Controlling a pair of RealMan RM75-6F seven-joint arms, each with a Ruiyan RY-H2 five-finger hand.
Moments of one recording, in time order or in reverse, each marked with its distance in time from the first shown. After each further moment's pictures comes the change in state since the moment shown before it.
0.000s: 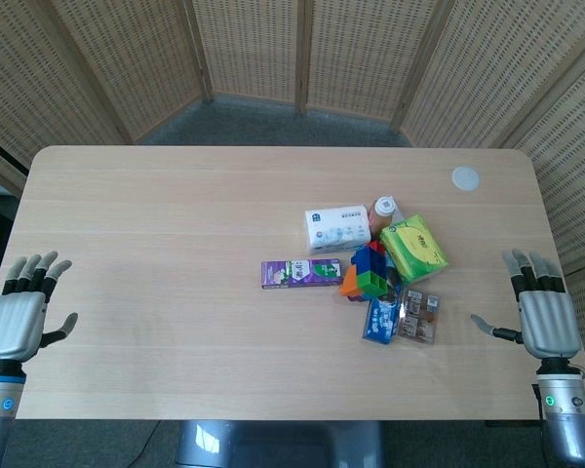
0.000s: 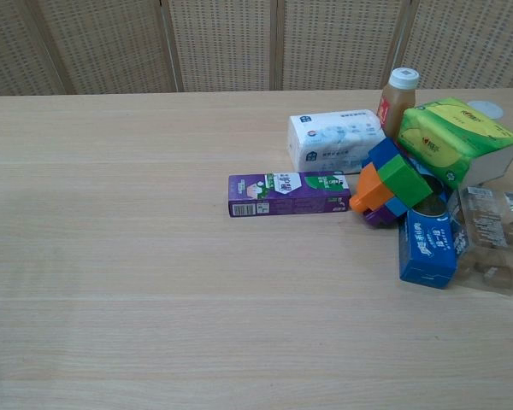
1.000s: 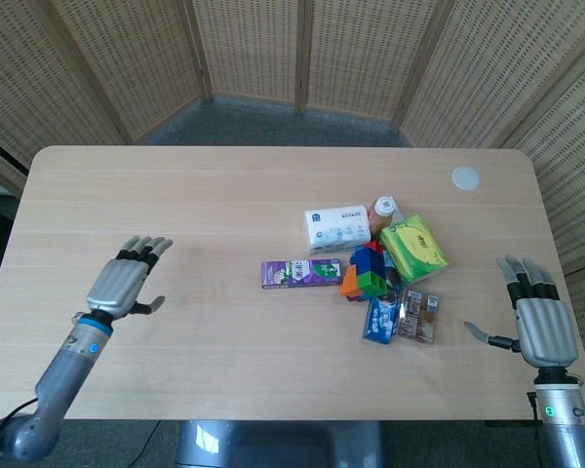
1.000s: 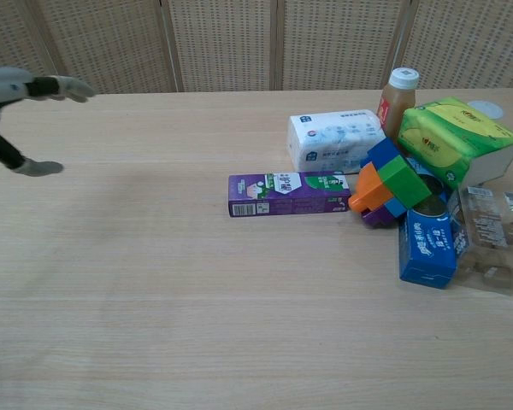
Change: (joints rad) left arm -0.373 -0.132 -0.099 0.023 -0.300 -0.409 0.115; right arm -0.040 0.030 -0.017 -0.070 -0.049 0.033 0.078
